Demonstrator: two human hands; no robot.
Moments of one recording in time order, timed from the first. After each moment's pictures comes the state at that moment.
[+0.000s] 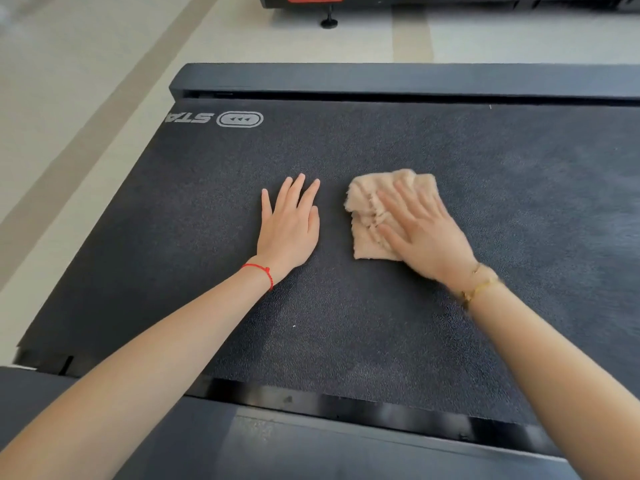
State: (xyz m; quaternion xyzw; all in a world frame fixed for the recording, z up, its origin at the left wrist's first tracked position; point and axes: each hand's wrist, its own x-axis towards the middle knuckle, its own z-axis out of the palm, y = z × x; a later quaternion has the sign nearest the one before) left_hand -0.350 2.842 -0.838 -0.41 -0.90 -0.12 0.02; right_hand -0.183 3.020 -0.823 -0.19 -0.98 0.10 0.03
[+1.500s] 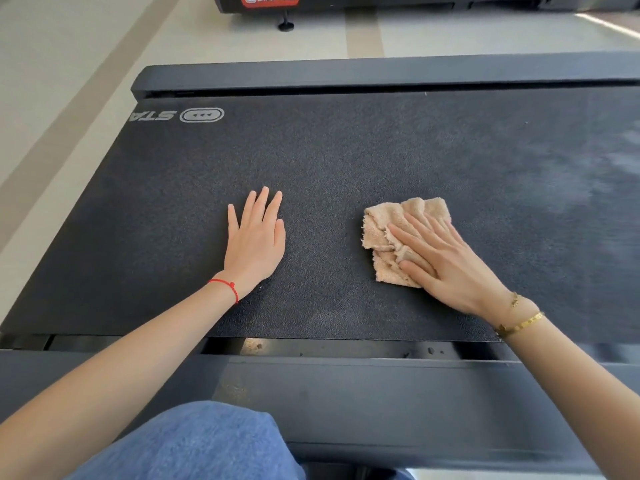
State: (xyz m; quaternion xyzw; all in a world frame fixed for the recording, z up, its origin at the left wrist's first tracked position) left_hand -0.294 2.802 -0.841 -0.42 -0.90 -0.10 0.00; right_hand -0.032 3.000 -0.805 -0.15 -0.98 0.15 0.01
